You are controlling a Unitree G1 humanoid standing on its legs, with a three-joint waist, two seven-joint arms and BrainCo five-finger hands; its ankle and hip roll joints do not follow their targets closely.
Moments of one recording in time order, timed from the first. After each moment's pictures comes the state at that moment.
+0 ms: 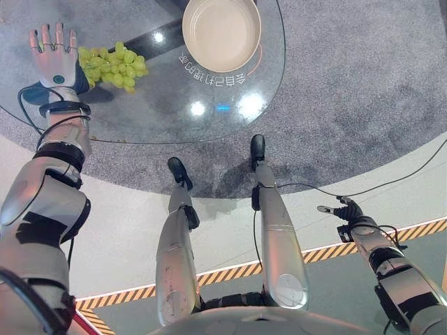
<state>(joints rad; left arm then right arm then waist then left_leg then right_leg) -1.16 0.78 -0.70 1.23 0.67 0.21 0.73 -0.40 -0.56 0.33 1.17 0.19 -0.03 -0.12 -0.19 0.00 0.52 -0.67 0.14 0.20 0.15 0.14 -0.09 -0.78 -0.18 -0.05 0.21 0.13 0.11</state>
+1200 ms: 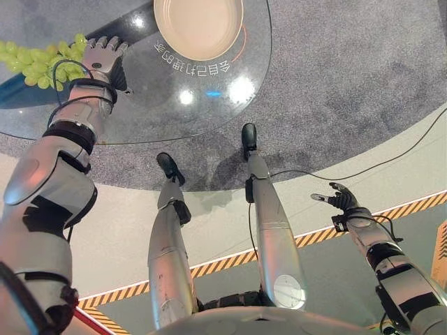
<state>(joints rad) -1.27 0.73 -0.89 1.24 0.52 0.00 0.42 -0.40 -0.57 0.33 1.05 0.22 -0.06 -0.13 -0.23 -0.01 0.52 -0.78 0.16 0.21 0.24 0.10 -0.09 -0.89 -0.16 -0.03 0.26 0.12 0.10</state>
